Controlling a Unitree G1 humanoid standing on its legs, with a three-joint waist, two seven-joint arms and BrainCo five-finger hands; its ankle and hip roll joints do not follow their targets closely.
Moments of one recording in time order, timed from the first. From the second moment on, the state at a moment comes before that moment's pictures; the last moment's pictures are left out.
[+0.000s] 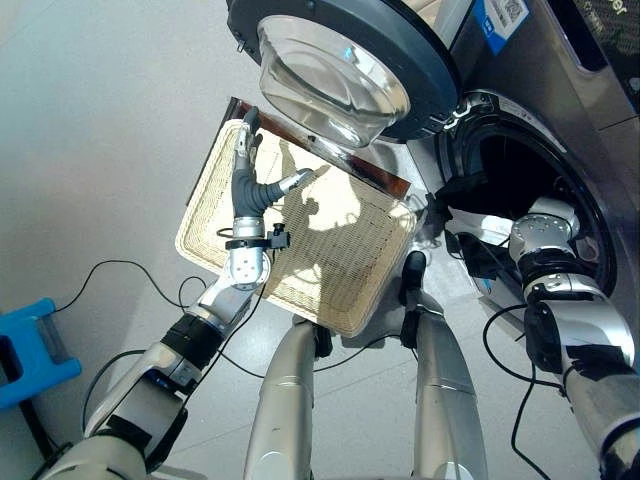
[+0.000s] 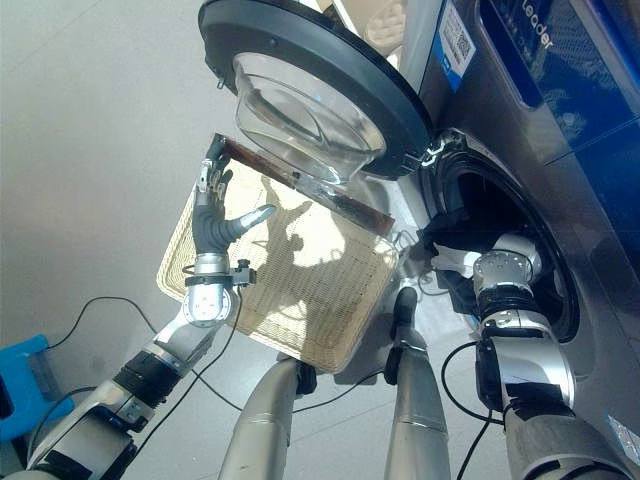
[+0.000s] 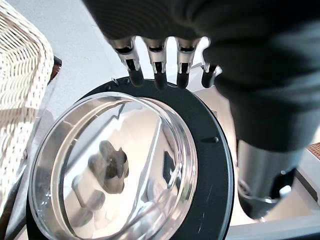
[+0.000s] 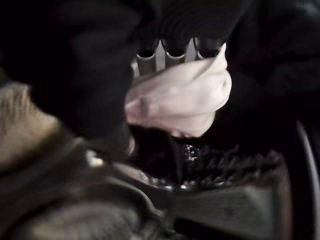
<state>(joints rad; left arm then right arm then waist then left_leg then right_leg) -0.66 0.48 -0.50 0.30 -0.23 -0.51 0.66 -1.04 -0.57 -0.07 1.10 1.15 -0.46 -0.66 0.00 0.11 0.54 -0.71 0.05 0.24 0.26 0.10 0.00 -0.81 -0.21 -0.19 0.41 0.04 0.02</state>
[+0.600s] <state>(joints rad) -0.64 0.49 -0.52 0.30 -0.26 -0.54 0.63 -1.04 -0.64 0.23 1.26 0.41 0.13 -0.63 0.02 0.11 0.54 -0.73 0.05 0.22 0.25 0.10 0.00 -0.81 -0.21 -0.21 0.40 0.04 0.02</state>
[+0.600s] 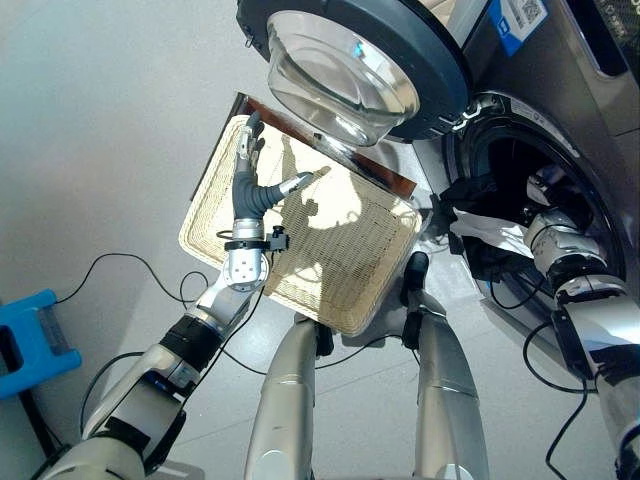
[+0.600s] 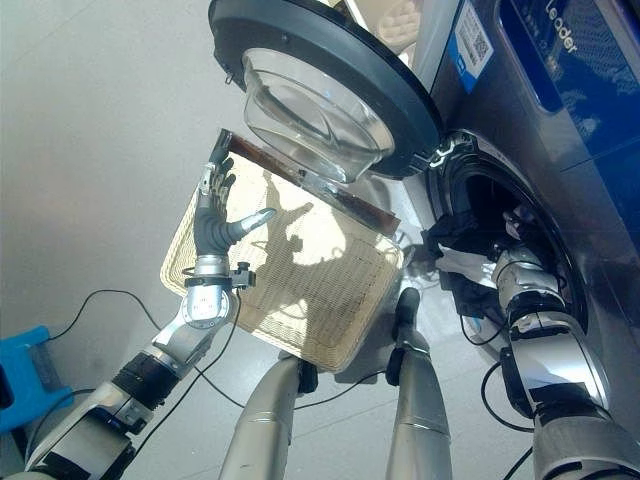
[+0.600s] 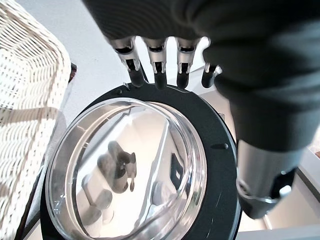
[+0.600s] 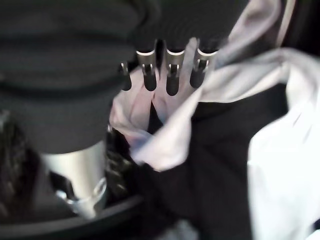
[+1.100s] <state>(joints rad) -0.60 0.47 -0.53 0.30 -0.25 -0.58 0.65 -0.89 -0.58 0.30 1.17 -0.10 0.16 -1.02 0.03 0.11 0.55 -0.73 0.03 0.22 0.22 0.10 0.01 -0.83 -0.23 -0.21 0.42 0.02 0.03</state>
